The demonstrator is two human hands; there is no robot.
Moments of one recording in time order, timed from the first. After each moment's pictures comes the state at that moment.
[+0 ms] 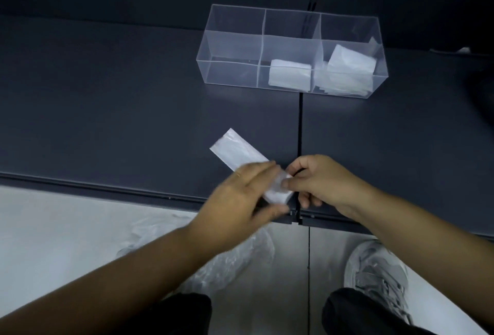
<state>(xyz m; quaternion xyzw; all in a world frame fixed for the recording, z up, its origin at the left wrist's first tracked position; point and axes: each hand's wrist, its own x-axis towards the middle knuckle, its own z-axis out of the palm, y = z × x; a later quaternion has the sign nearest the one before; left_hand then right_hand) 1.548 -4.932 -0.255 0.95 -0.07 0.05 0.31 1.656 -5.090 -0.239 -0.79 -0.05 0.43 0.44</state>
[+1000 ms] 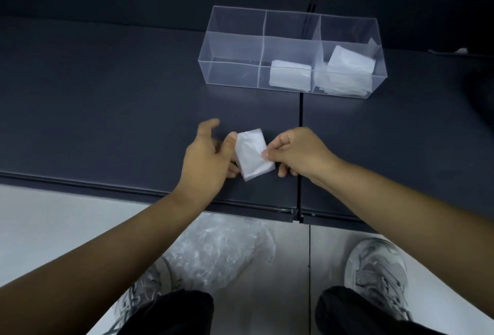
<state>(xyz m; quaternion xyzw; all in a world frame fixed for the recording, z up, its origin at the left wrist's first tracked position) 1.587 -4.899 -0.247 0.79 0.29 0.06 0.54 1.682 -5.048 -0.252 -0.83 -0.09 0.34 0.44</state>
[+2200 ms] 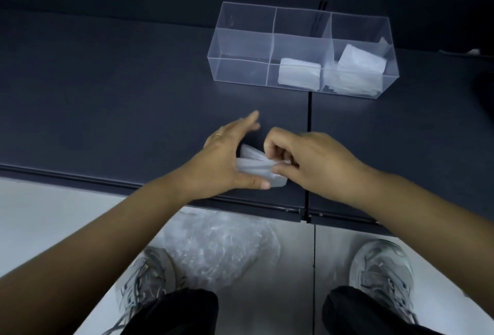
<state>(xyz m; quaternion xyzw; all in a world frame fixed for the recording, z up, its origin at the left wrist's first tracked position) 1.581 -4.877 -0.226 0.89 0.03 -0.13 0.44 1.661 -5.060 -0.204 -0.85 -0.46 0.16 0.20</state>
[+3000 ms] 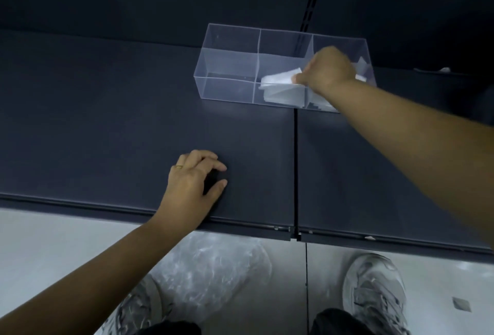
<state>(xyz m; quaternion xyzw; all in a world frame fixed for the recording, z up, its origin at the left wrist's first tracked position) 1.564 -4.869 -0.271 0.96 0.11 0.05 0.27 1.834 -5.026 -0.203 -0.97 -0.05 0.09 0.21</state>
